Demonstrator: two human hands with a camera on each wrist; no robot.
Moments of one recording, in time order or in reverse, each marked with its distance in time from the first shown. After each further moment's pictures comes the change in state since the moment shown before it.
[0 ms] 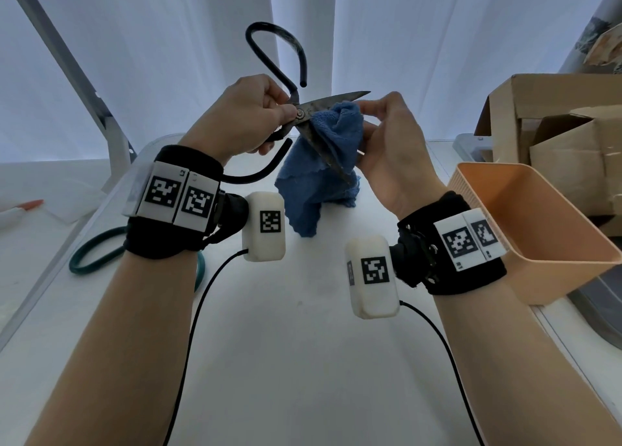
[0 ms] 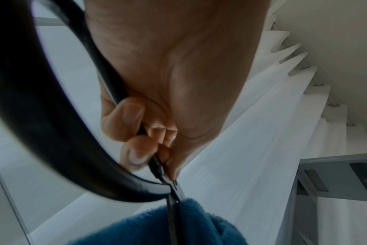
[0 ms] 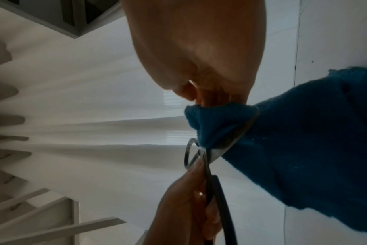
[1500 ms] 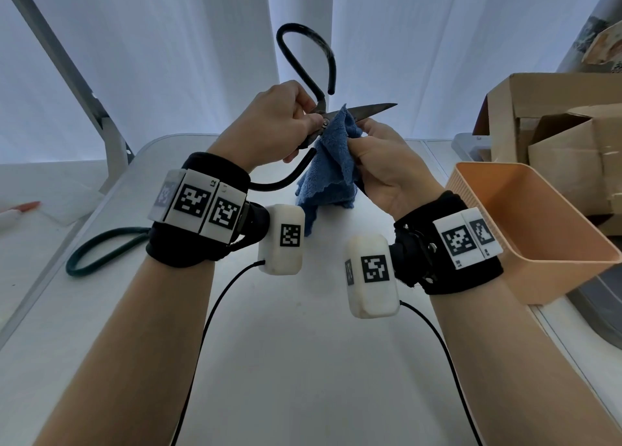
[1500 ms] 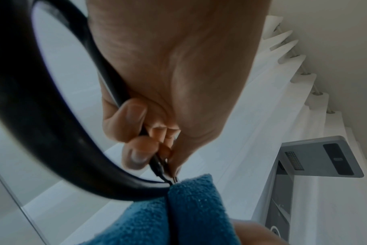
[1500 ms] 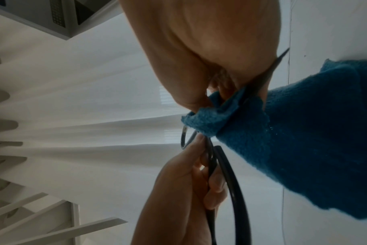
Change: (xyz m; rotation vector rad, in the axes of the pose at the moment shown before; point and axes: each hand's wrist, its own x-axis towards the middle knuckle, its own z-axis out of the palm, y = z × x) left_hand 0.005 0.005 0.025 0.094 -0.046 0.118; right_hand 0.001 0.012 0.000 -0.176 -0.057 0.055
